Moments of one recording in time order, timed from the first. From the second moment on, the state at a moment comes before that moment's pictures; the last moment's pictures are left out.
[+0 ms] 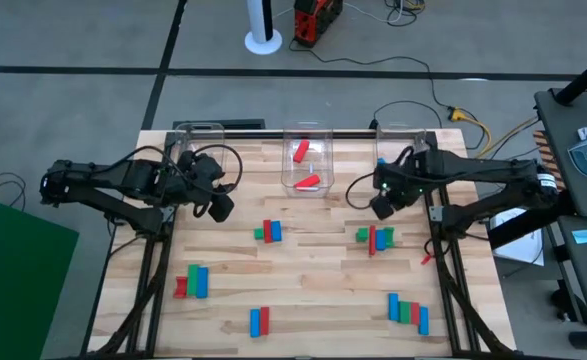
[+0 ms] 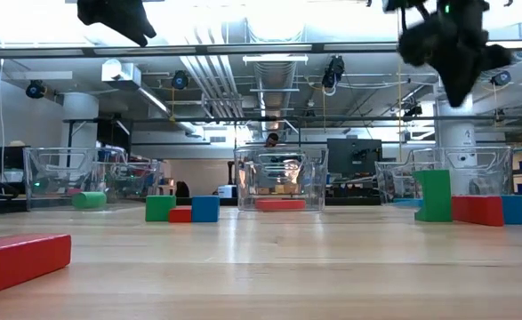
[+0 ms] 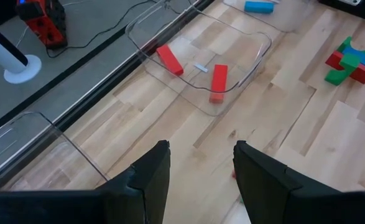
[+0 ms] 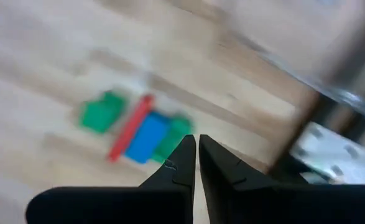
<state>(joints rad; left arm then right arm) -0.14 1.09 1.24 -1.07 -0.61 -0.62 -0.13 1.24 1.14 -1.36 0.02 0.90</state>
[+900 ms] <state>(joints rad) -0.14 1.09 1.24 -1.07 -0.61 -0.61 0.14 1.43 1.16 -1.13 0.03 0.18</state>
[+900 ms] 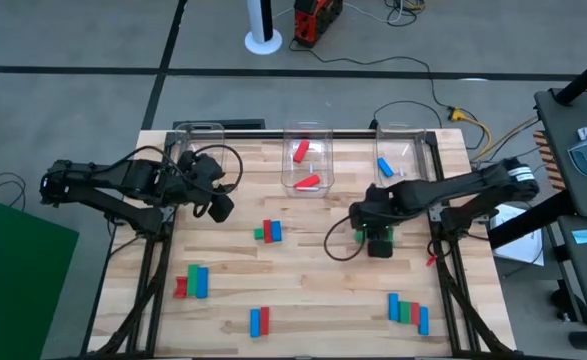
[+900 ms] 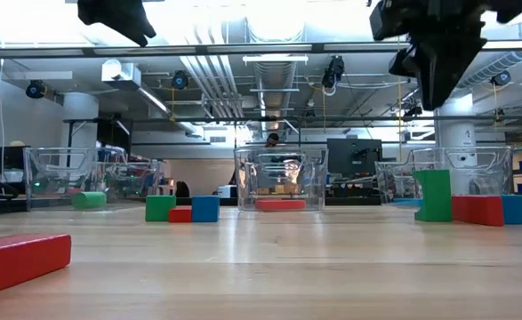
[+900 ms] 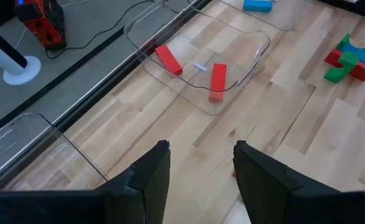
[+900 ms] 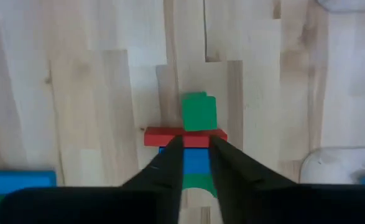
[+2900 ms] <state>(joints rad) -0.14 1.09 1.24 -1.07 -0.61 -0.61 0.06 1.56 0.94 -0.85 -0.01 0.16</state>
